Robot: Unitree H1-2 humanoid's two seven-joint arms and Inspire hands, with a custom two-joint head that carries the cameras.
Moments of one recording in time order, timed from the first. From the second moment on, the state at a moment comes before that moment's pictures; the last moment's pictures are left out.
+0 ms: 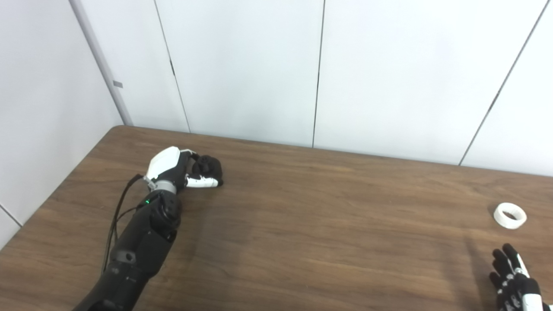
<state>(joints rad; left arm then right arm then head) -0.51 0.42 -0.10 0.41 0.61 0.42 0.00 0.23 -0.12 -0.20 -0.28 0.10 0.02 0.17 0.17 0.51</state>
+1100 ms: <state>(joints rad) -0.51 0.41 -0.08 0.43 0.55 0.38 0.08 0.24 -0.12 -0.20 -0.30 0.10 0.03 0.17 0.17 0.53</state>
